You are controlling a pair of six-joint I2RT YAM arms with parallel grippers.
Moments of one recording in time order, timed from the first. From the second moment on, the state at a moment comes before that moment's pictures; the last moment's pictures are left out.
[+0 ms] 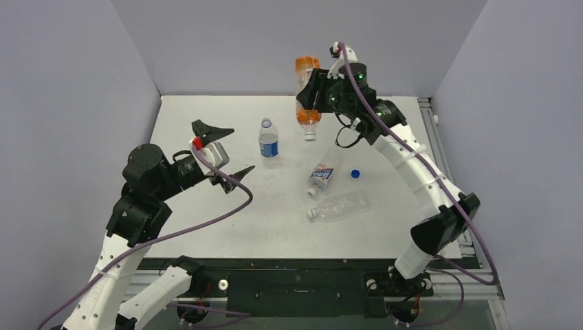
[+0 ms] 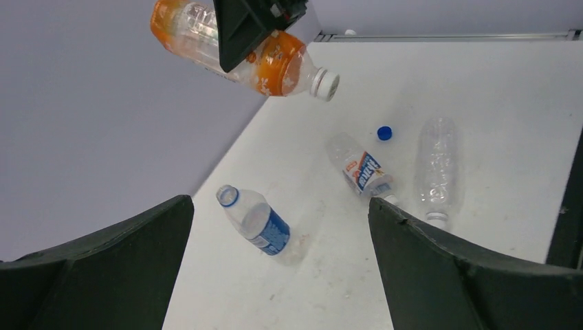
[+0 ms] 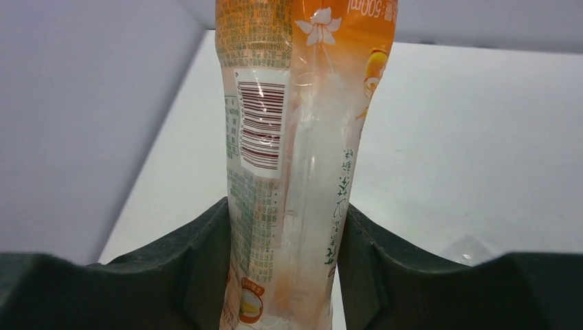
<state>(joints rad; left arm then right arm) -0.43 0.81 1.18 -0.42 0.51 0.32 0.56 1.71 1.83 -0.54 0.06 0.44</state>
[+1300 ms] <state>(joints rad) -0.51 0.53 0.90 -0.51 0.63 1.64 1.12 1.83 2.29 -1.17 -0.16 0.30</state>
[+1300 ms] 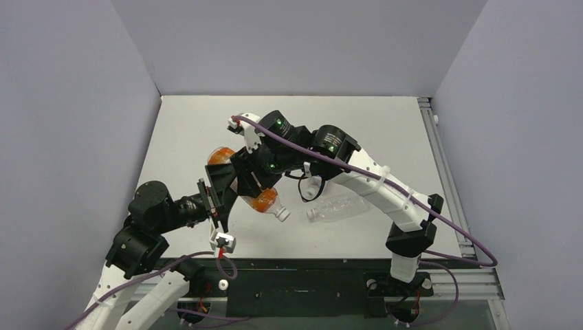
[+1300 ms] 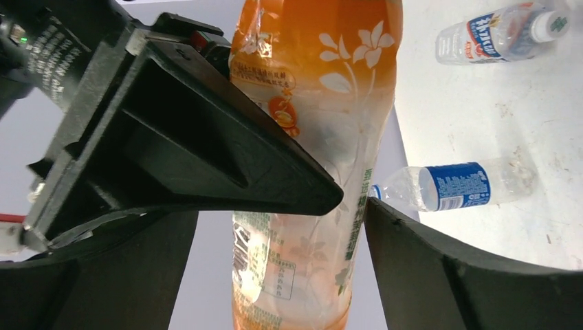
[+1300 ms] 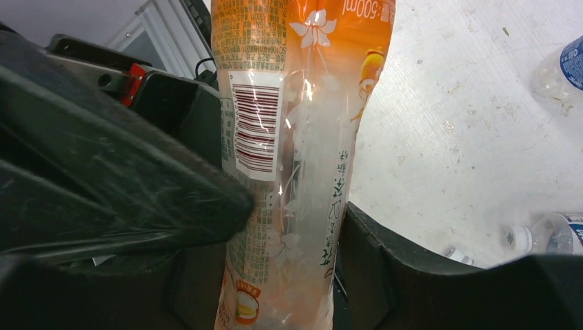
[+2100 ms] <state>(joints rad) -0.52 0.59 0.94 -0.52 0.56 1.53 1.14 1.80 2.33 -1.15 -0.09 0.23</state>
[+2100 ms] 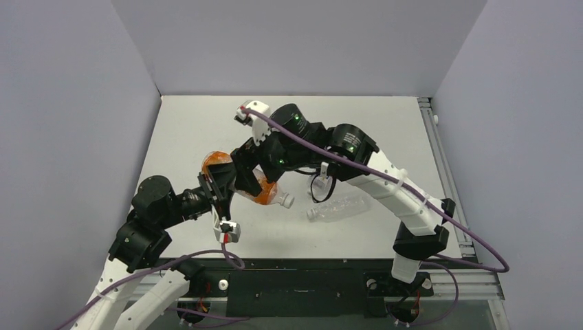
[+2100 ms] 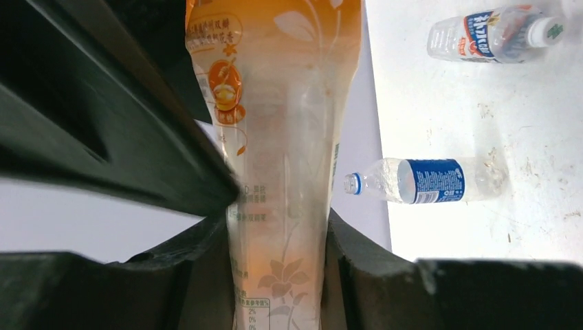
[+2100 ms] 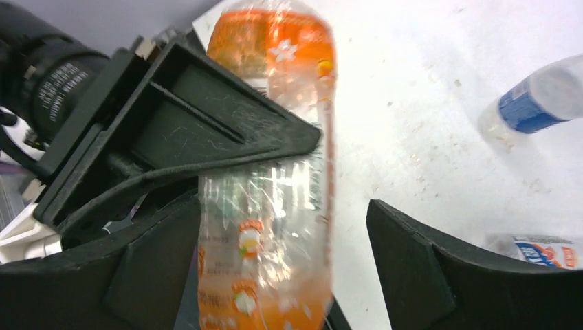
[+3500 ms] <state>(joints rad) -0.52 0.60 0.82 -0.07 0.41 0.13 1.10 1.46 1.93 -0.49 0.15 0.33</state>
